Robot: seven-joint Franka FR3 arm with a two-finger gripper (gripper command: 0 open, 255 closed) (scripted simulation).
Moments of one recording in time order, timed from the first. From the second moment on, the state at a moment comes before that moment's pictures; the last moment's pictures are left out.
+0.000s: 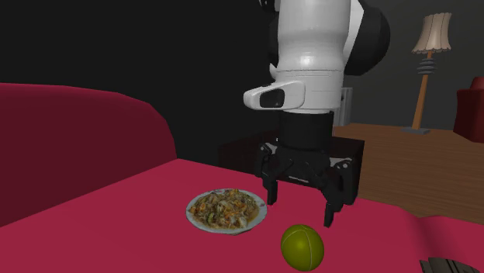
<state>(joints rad) 0.22 0.64 0.21 -1.73 -0.19 2.35 0.53</state>
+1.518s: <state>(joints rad) 0.25 0.76 0.19 -1.67 -0.21 2.40 0.55</state>
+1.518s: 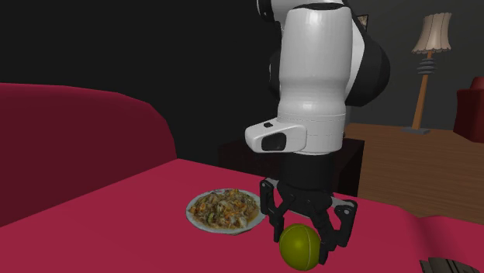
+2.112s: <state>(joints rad) 0.24 0.71 0.20 -1.68 -0.20 2.36 0.54</state>
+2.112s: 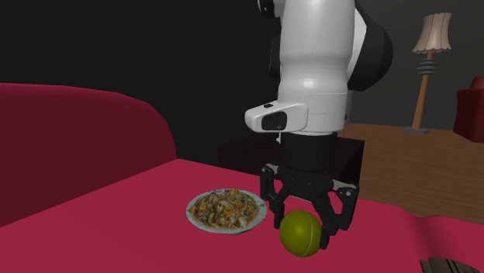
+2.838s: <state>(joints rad) 0.23 0.61 0.22 -1.68 -0.17 2.27 0.53</state>
